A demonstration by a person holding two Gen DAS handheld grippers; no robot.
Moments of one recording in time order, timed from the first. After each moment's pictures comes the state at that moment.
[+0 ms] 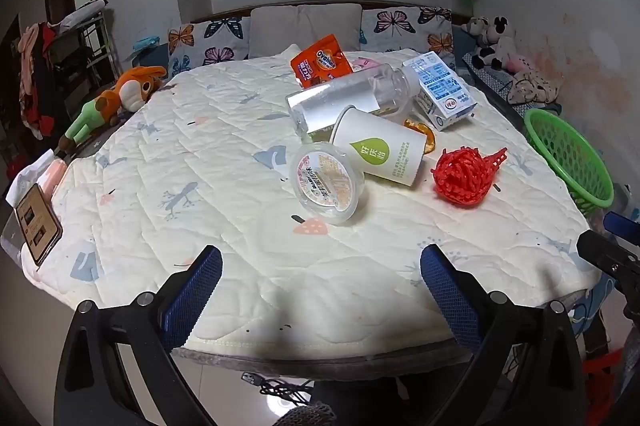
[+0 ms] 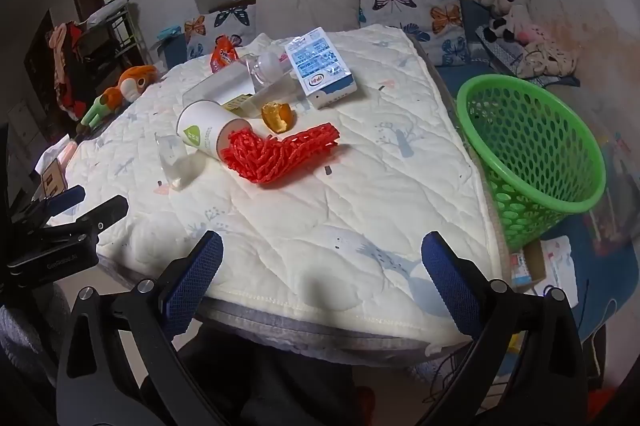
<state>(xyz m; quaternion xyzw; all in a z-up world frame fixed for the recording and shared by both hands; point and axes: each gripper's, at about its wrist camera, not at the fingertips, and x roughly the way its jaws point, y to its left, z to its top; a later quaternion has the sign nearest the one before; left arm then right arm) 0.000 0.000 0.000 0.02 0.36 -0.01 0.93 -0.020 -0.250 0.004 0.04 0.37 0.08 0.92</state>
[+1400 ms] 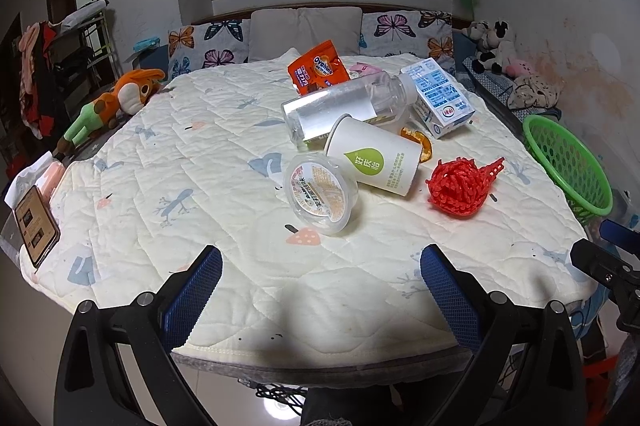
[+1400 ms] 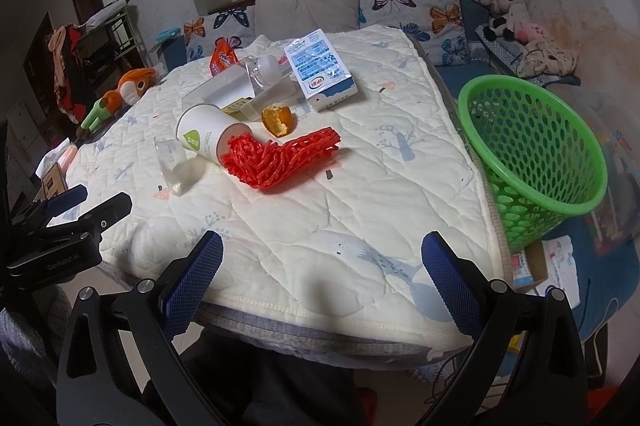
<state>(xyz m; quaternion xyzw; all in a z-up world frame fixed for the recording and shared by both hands) 0.005 -0.004 0.009 0.02 0.36 -0.01 0.93 -0.016 -0.248 0.004 0.04 0.37 0.08 0.92</state>
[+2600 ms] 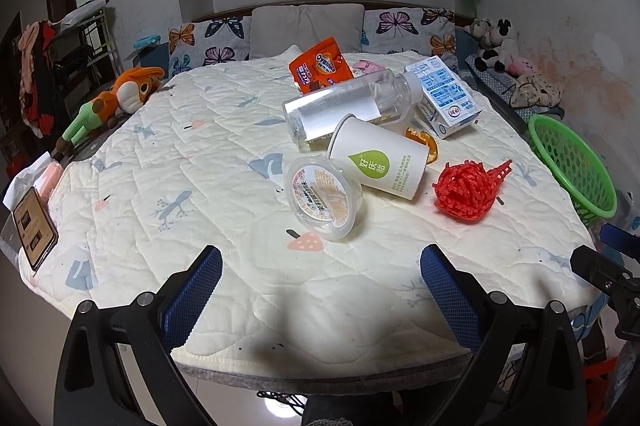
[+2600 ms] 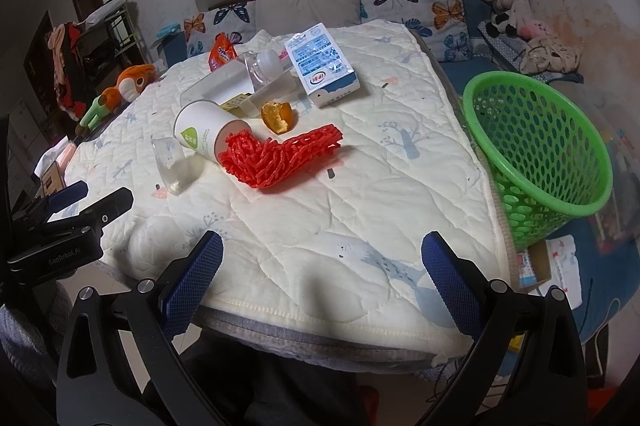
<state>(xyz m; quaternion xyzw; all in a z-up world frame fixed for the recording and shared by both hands) 0.005 -0.004 0.006 0.02 0.36 -0.01 0.93 -0.012 -0.247 -0.001 0.04 0.38 0.09 0.92</state>
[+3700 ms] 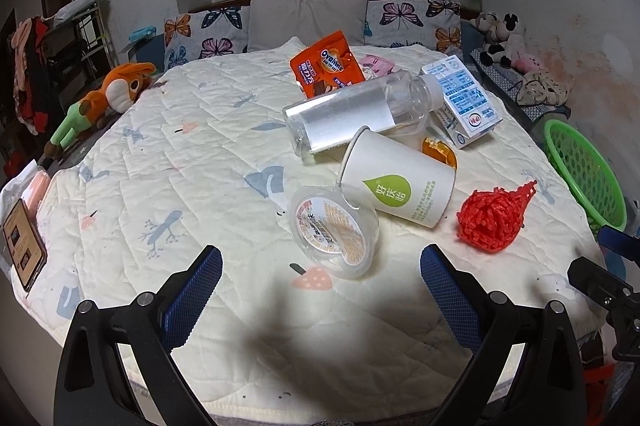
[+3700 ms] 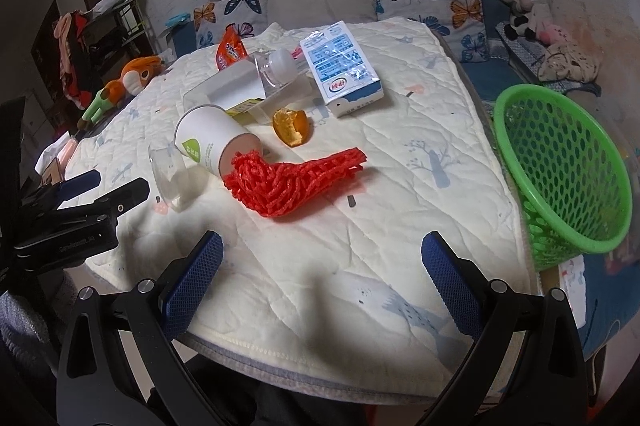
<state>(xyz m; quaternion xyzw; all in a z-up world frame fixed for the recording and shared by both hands) 0.056 0.003 0.001 0.02 0.38 -0.01 0.92 0.033 -0.233 0.001 0.03 0.40 0.11 0.91</state>
